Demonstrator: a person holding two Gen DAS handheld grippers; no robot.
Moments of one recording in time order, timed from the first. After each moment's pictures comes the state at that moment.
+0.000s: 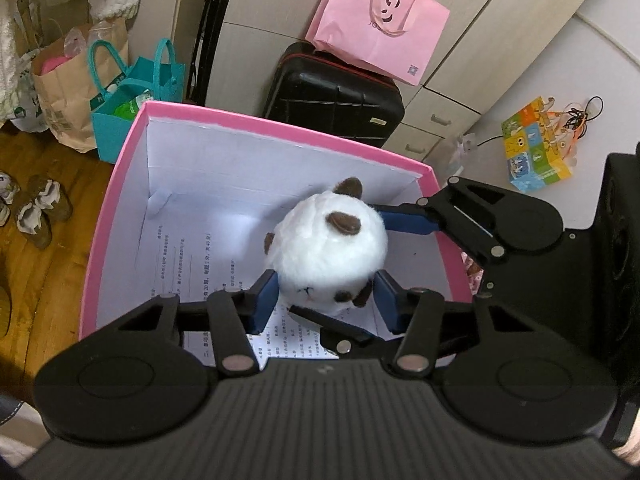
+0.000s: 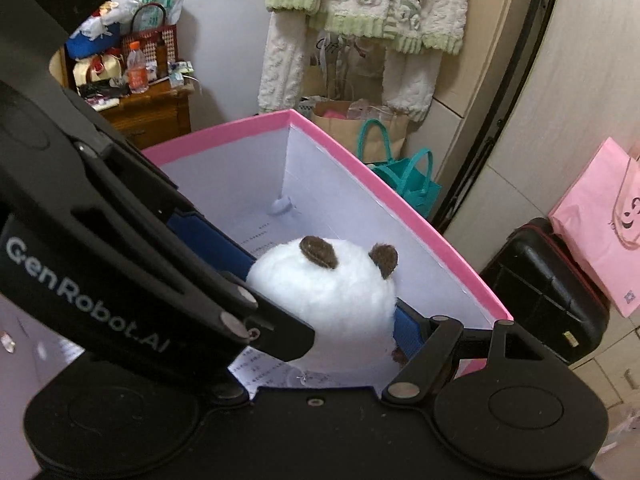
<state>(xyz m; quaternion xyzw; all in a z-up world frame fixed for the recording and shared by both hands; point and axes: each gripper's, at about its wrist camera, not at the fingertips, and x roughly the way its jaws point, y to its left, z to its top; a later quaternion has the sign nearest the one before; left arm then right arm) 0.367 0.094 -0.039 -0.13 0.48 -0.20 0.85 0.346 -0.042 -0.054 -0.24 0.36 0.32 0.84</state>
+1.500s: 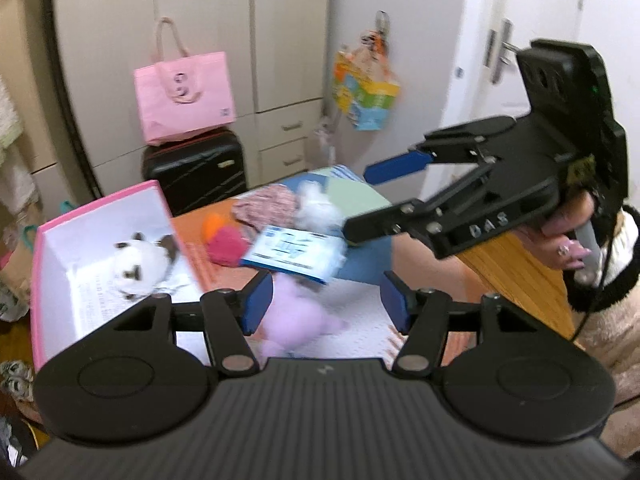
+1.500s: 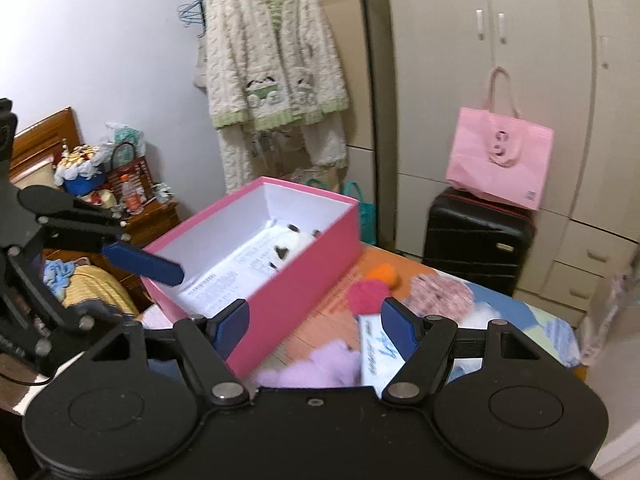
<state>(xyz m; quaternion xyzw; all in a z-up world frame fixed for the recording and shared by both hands) 0.103 -0.035 0.069 0.11 0.33 -0.37 0.86 0.102 -0.237 0.042 -0.04 0.29 0.25 0.92</state>
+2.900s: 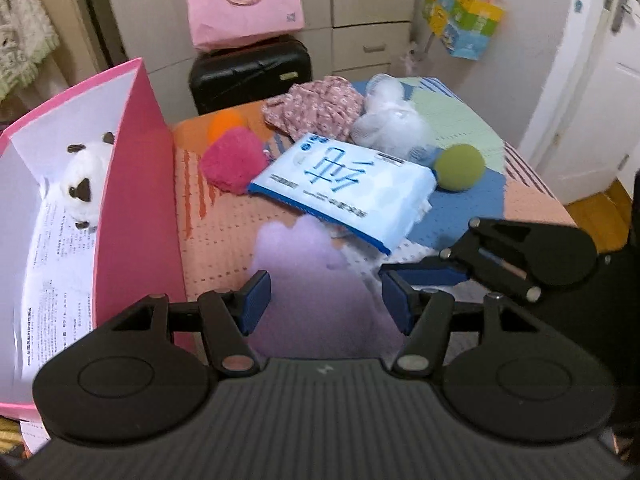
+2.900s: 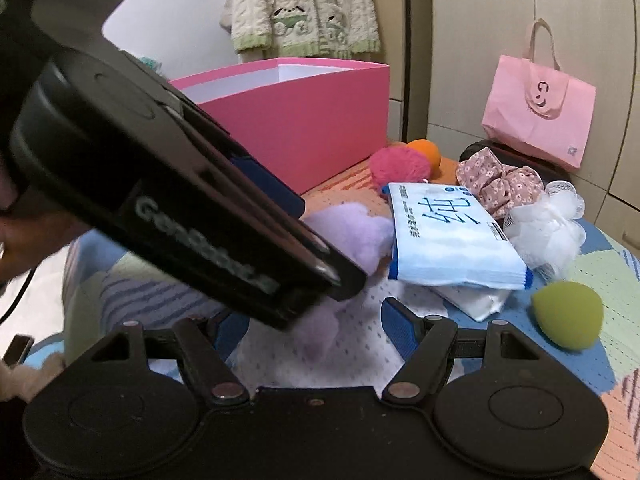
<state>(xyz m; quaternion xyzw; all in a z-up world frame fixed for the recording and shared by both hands) 0.180 -0.115 -0.071 0.12 0.42 -0.21 0.87 0.123 -0.217 -0.130 -0.09 0.31 0.28 0.90</state>
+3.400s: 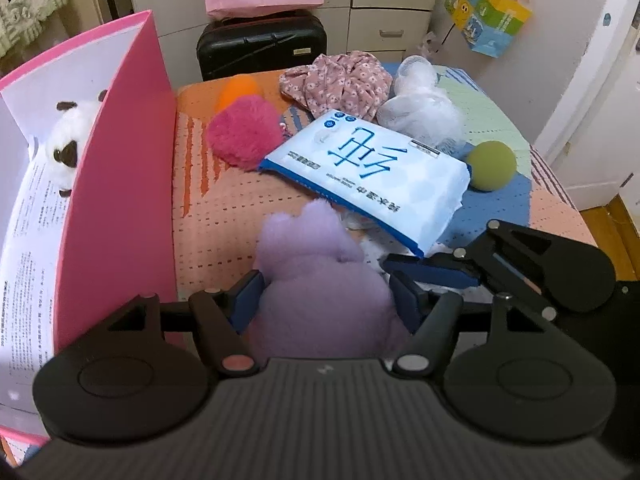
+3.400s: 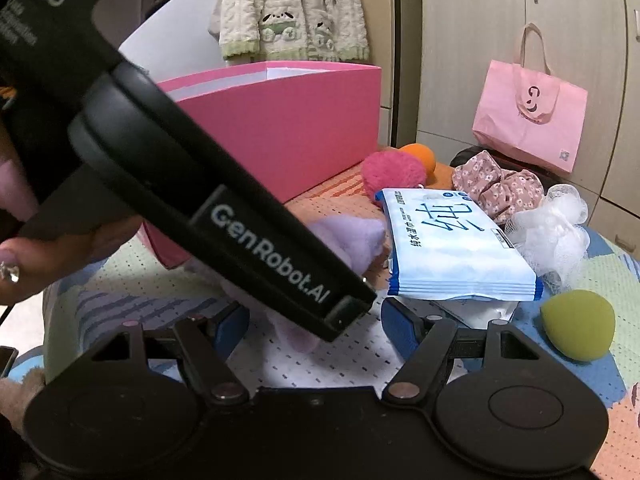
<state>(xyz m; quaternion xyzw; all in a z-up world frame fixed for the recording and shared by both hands) 0.202 -0.106 -0.090 0.08 0.46 -0.20 0.86 0.128 -0.211 -0.138 -0.09 0.29 0.27 0.91</state>
